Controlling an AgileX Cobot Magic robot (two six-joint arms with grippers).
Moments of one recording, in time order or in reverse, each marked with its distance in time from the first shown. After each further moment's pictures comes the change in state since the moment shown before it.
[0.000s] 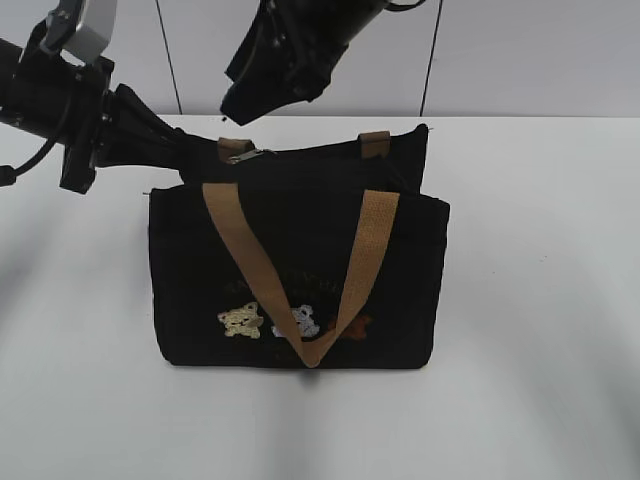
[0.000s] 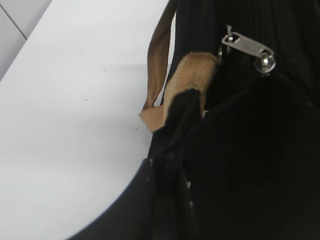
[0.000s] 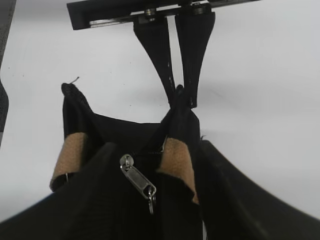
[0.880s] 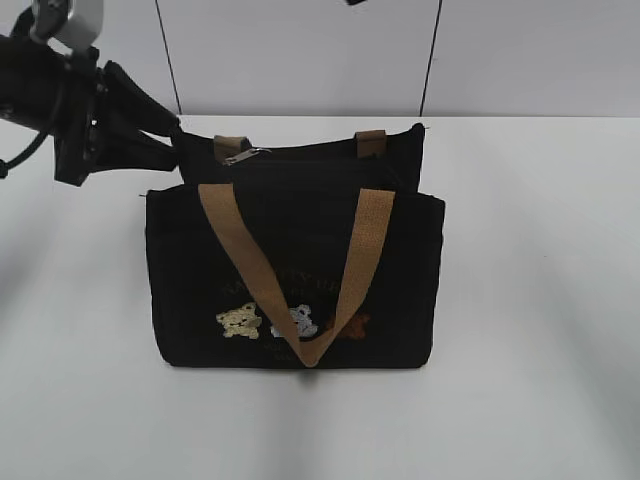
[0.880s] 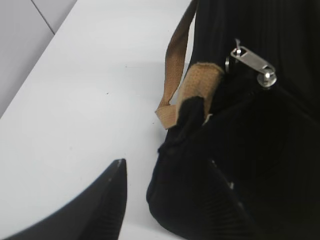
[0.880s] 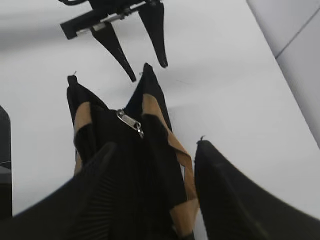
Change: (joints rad) left arm 0.011 -0.051 0.023 0.007 -0.058 -0.025; right arm -0.151 -0.300 0.113 -0.027 0.039 0.166
